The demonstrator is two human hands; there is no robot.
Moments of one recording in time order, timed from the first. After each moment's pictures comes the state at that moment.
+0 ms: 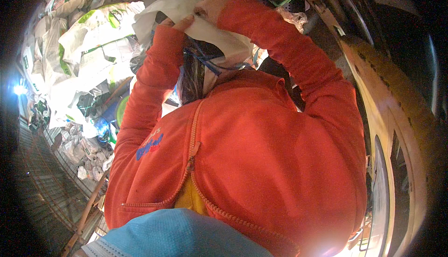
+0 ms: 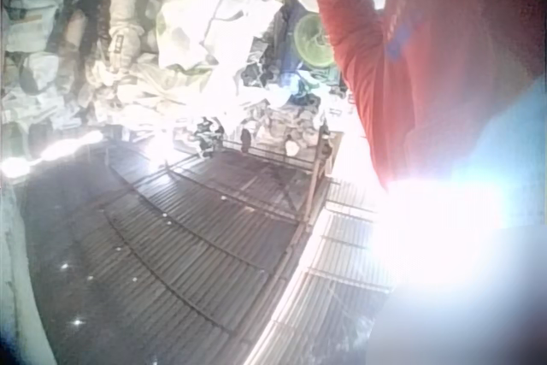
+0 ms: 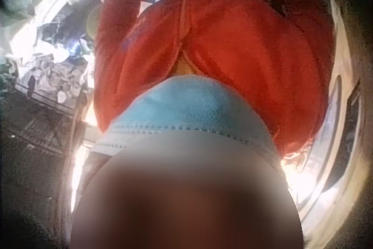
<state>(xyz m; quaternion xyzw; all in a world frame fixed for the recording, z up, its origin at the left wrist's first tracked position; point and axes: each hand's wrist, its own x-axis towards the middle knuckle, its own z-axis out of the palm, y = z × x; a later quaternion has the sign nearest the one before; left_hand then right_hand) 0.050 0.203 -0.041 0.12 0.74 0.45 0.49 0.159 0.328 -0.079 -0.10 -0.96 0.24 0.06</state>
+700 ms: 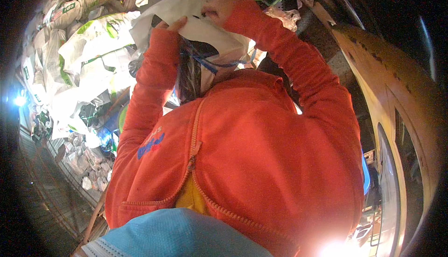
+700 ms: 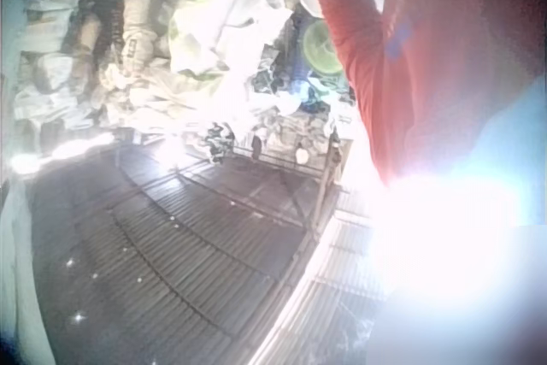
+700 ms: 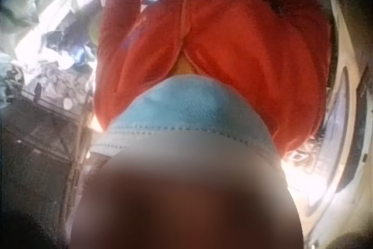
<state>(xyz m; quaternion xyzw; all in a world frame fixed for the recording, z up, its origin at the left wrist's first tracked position) 0.053 0.205 -0.043 0.12 0.73 0.48 0.48 0.187 0.318 -0.109 -0.19 -0.91 0.36 0.08</state>
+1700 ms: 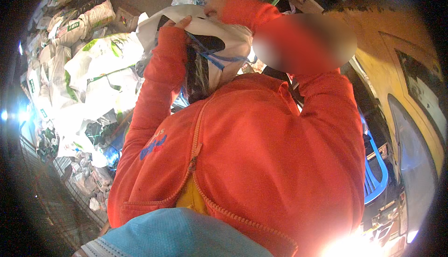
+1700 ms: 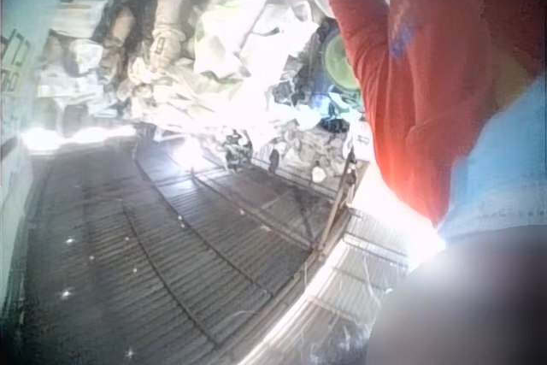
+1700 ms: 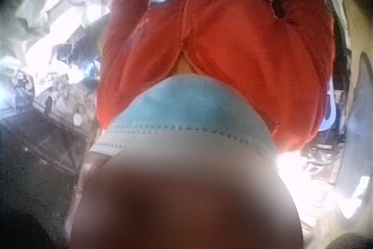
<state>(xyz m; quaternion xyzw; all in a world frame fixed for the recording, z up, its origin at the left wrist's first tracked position) 0.048 0.201 -0.054 0.18 0.74 0.45 0.46 0.189 0.324 -0.113 -0.14 -0.94 0.29 0.15</state>
